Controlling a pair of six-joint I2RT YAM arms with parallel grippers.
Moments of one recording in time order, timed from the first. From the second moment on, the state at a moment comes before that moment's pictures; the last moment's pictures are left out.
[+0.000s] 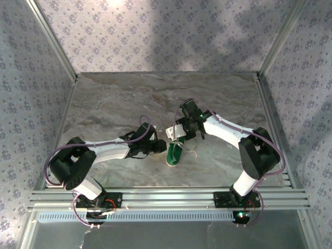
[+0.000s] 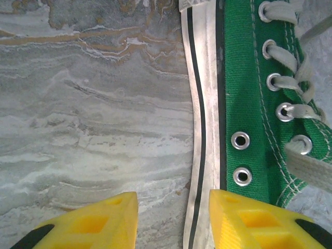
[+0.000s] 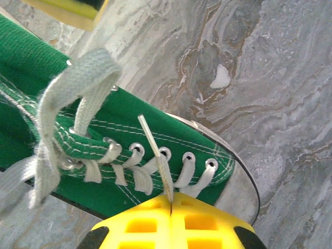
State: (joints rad) left arm -0.79 1.54 0.68 -0.02 0.21 -0.85; right arm 0.61 1.65 1.11 -0.53 -0.19 -1.42
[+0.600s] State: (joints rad) left arm -0.78 1.51 0.68 0.04 0.26 -0.85; right arm 0.61 1.63 1.05 -0.53 -0.20 -1.42
